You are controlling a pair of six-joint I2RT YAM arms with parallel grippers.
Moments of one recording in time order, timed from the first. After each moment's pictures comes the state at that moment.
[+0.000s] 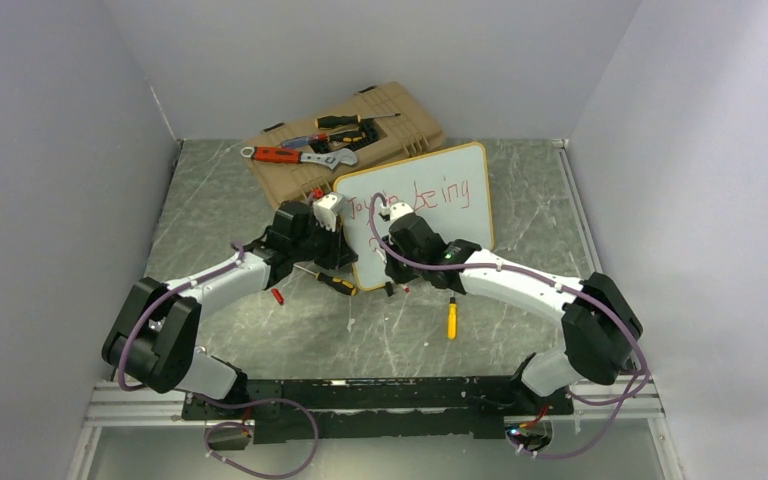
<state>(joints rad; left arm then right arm) -0.48 1.43 0.75 0.09 0.42 -0.24 0.84 1.47 0.98 -0.31 0.11 0.34</state>
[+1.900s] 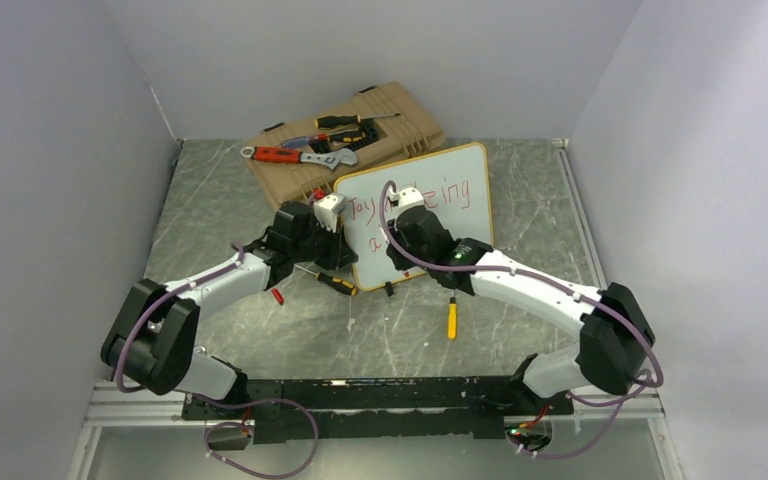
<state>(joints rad) -0.48 1.42 0.75 0.08 0.41 -0.23 0.84 1.38 1.00 -0.25 0.24 0.35</state>
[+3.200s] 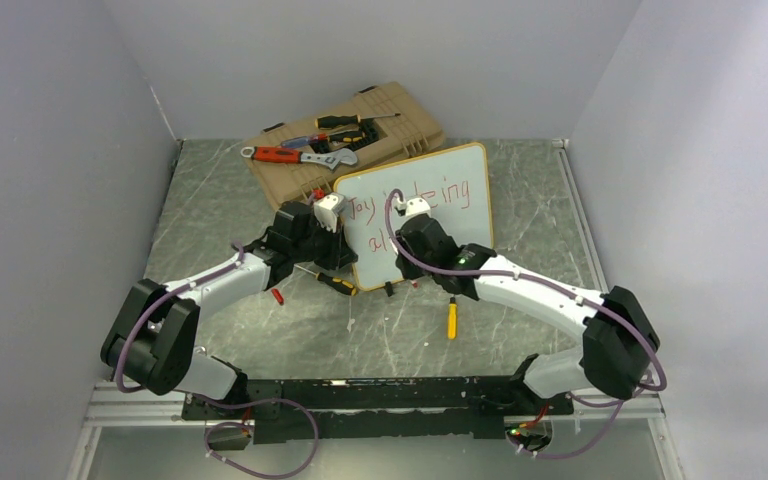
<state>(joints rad) -0.48 1.42 0.75 0.08 0.40 -0.23 0.83 1.36 0.93 -0.30 0.24 0.39</state>
